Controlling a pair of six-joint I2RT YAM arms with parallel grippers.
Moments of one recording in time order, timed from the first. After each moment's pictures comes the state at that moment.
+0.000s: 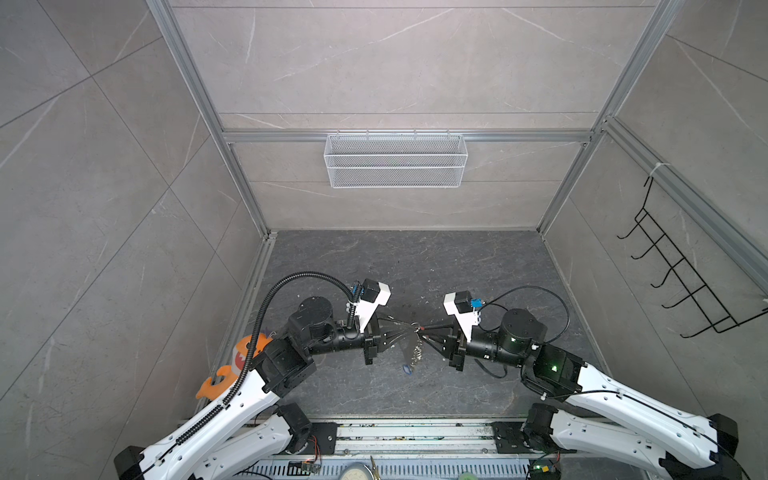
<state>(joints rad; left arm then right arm) -0.83 0.81 0.86 -0.15 0.63 -0.31 0.97 0.86 0.78 -0.03 -0.31 0.24</state>
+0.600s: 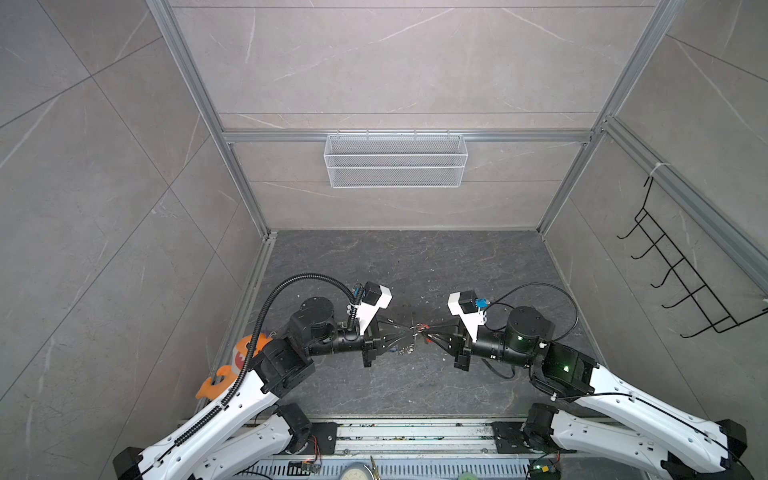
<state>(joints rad) -0.83 0.80 0.87 -0.21 0.64 -0.29 0.97 0.84 0.85 -0.15 -0.29 0.18</state>
